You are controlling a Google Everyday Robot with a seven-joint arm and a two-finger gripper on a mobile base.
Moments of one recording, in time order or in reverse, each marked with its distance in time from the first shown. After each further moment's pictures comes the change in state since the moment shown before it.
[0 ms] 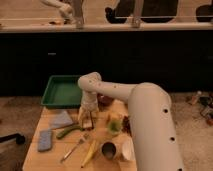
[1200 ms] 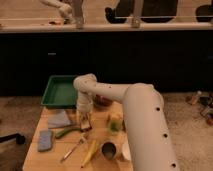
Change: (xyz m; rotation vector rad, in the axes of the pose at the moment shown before) arm 0.003 0.027 0.007 -0.046 0.051 -0.065
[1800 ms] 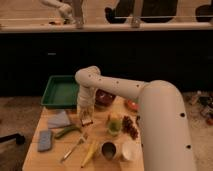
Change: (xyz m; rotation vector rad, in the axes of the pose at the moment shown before) arm 0.027 0.004 -0.073 -0.005 -0.131 -0.034
